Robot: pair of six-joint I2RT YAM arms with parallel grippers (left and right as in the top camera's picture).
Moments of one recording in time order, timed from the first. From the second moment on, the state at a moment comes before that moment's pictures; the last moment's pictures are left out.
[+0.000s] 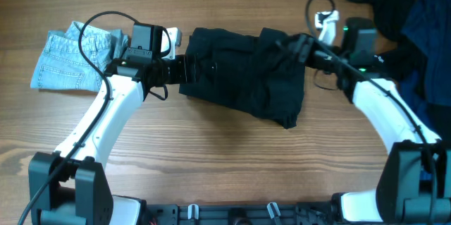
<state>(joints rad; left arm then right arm) -0.20 1.58 1.09 -0.55 0.32 -0.27 -0.02 1.60 0.94 -0.05 -0.76 0.46</state>
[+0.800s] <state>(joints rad) -0.20 1.57 1.09 -0.54 0.32 -0.27 -0.01 1.77 0.94 0.01 -0.92 0.47</state>
